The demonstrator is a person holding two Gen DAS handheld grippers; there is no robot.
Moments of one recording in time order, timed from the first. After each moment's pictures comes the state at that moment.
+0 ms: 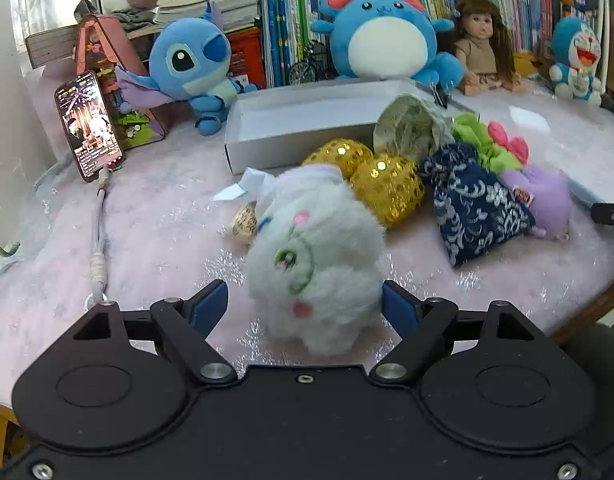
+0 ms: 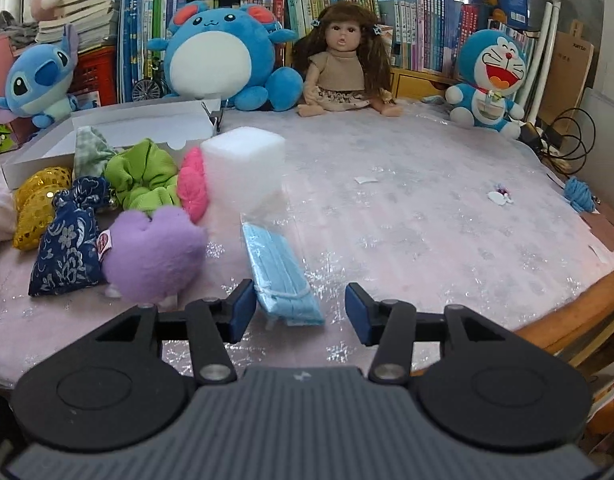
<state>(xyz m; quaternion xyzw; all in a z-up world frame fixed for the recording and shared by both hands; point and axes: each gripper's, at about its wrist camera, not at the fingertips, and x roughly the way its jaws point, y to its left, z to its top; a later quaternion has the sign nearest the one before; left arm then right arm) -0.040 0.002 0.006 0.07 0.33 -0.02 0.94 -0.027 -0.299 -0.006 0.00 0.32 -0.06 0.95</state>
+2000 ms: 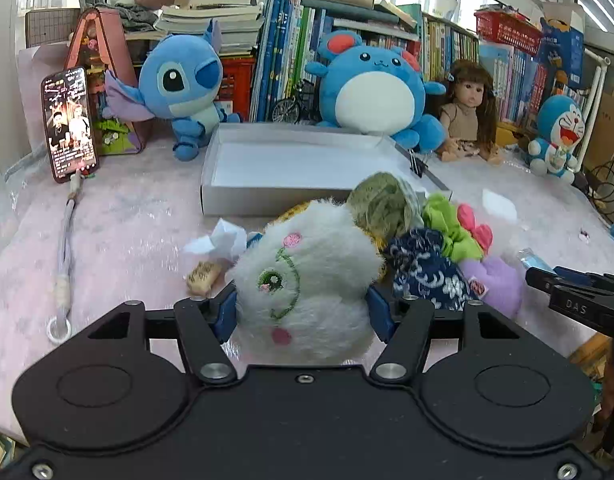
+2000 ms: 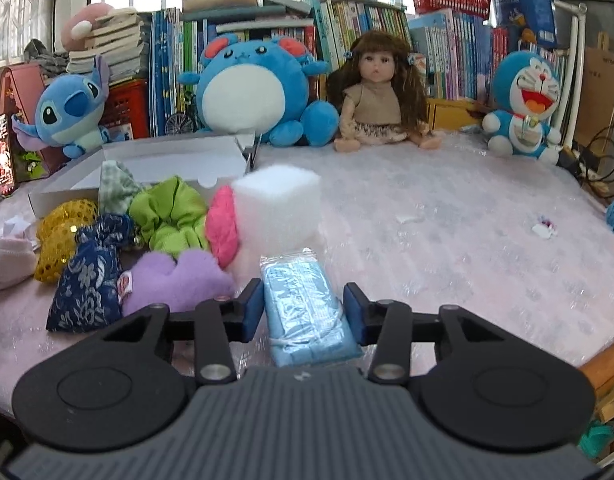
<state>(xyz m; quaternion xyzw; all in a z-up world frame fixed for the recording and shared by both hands) -0.023 0.009 0.042 -0.04 0.31 -0.06 0.95 -0.010 -0.301 -0.007 0.01 0.26 0.00 0.96</state>
